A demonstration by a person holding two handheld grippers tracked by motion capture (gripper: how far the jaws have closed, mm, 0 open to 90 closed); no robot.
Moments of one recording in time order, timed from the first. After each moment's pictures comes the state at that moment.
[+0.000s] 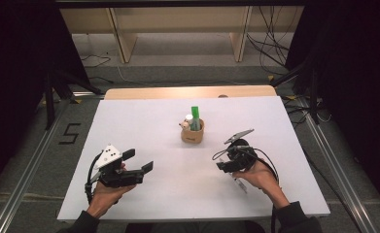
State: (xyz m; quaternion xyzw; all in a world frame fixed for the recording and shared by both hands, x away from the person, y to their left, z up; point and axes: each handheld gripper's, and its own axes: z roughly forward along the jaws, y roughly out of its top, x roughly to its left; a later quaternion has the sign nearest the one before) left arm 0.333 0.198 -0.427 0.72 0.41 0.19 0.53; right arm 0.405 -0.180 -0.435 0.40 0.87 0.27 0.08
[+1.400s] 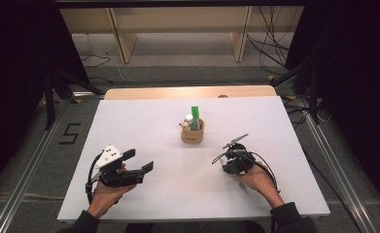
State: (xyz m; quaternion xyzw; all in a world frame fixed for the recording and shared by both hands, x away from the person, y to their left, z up) left arm 0.334 0.197 -0.427 0.72 0.41 0.19 0.52; right arm 0.410 -0.178 -0.464 0.43 0.88 0.20 0.09
